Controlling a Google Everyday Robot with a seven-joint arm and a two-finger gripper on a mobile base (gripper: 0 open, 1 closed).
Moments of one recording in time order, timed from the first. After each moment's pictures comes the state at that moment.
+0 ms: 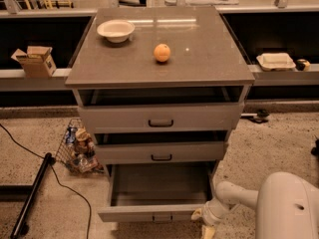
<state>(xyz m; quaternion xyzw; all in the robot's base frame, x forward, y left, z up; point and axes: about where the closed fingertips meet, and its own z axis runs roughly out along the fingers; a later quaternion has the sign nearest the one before) 0.433 -0.179 0.166 -0.72 0.65 0.24 0.10</state>
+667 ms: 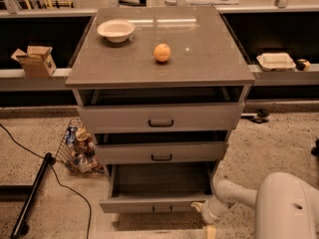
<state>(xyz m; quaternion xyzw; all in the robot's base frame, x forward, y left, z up) 0.438 -0.178 0.163 -0.72 0.64 0.24 0.11</state>
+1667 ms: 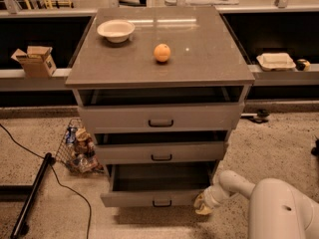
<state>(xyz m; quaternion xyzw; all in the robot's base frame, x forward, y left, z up) 0.519 -0.198 0.150 -0.70 0.66 0.20 0.16</state>
